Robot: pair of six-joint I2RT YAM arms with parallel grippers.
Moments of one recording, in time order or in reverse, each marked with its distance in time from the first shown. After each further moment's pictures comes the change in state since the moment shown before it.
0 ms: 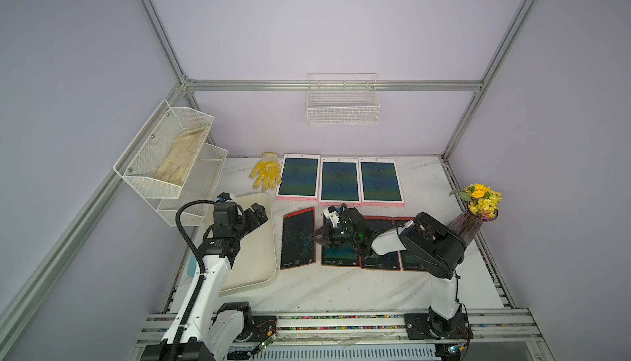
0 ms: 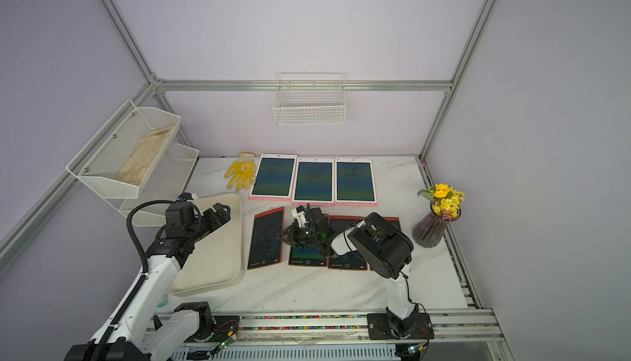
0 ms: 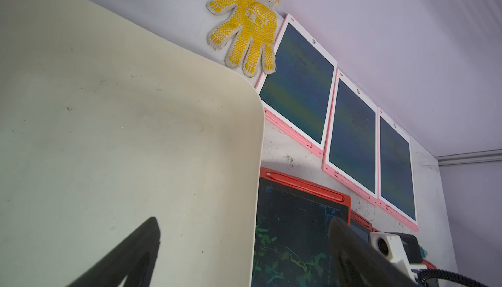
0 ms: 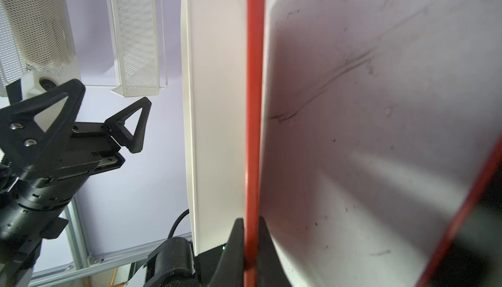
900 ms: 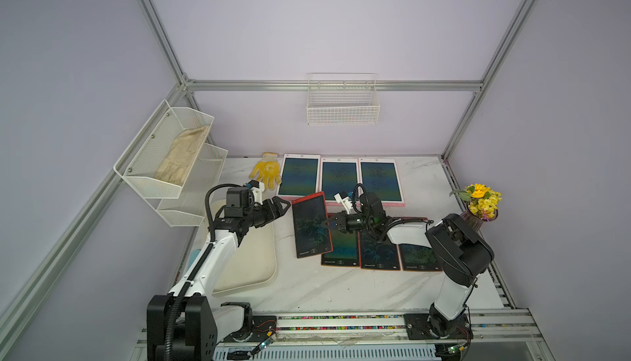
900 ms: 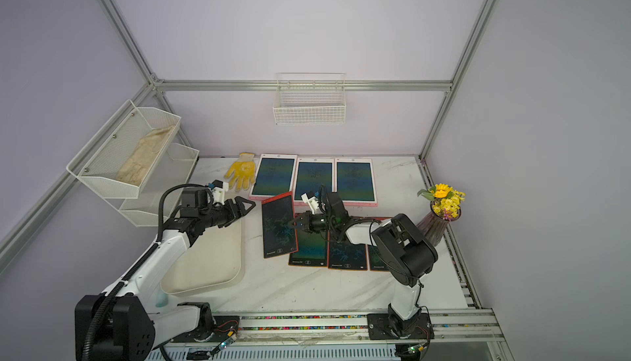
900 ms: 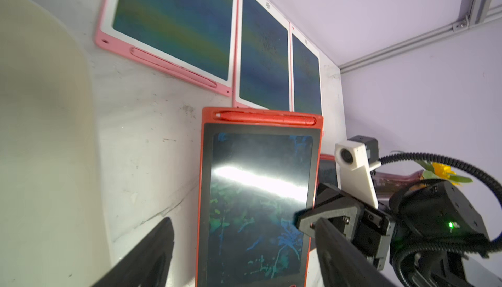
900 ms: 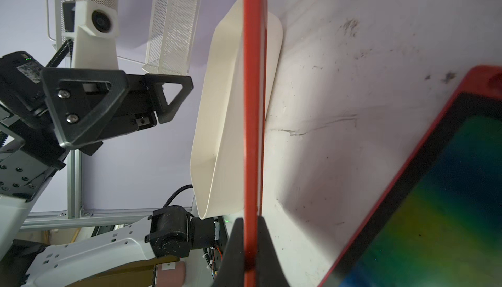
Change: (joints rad) left arm -0.068 0.235 0.144 0.027 0.439 0.019; right arm -0.155 -0.164 0.014 -0.198 -0.192 -0.282
